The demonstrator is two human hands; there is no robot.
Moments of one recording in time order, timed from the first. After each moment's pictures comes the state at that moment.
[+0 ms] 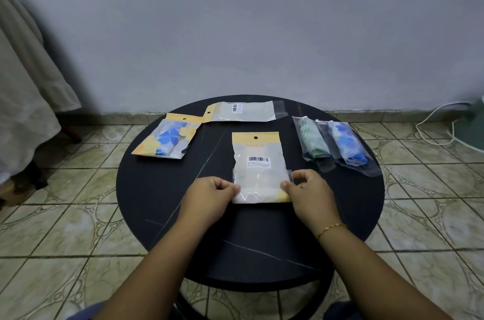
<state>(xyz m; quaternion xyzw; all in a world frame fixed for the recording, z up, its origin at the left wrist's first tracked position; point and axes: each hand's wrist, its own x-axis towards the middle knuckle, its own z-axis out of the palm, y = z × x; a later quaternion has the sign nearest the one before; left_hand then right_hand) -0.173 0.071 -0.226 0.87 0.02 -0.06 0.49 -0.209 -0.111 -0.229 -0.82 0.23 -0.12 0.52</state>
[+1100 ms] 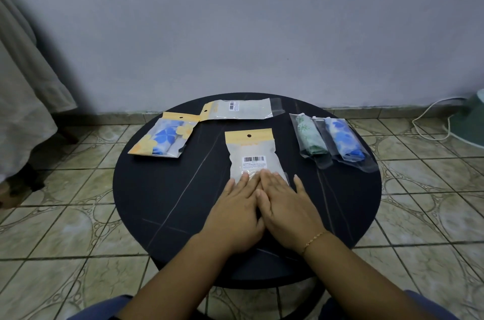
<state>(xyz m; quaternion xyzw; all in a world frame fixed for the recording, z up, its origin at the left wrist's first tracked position) -0.193 0.041 -0.250 0.94 -0.33 0.00 0.12 -0.220 -0.089 -0.244 -0.99 -0.02 -0.02 0.15</state>
